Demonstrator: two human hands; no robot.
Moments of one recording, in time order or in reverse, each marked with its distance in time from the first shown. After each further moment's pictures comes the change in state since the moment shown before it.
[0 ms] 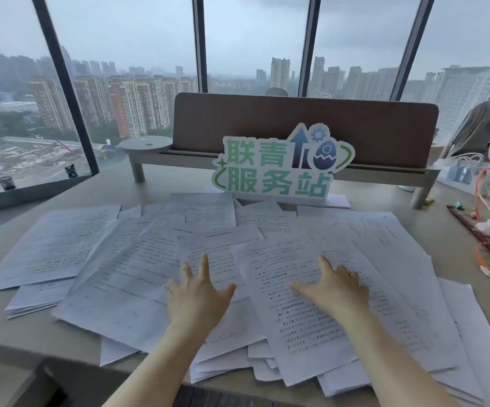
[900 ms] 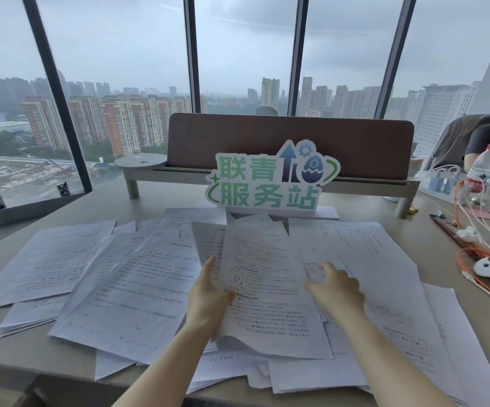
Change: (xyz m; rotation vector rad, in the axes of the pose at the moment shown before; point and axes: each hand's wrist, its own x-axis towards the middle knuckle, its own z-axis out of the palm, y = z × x) left_hand -0.001 0.023 0.001 -0.962 -0.040 0.040; right_hand 0.008 0.015 -0.007 0.225 0.127 0.042
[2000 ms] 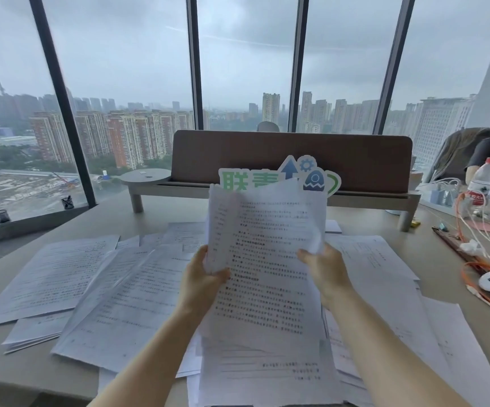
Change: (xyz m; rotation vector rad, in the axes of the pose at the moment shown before) left_hand 0.019 0.038 -0.029 -0.166 -0.026 0.234; right_hand -0.001 -0.061 -0.032 0.980 0.023 -0.159
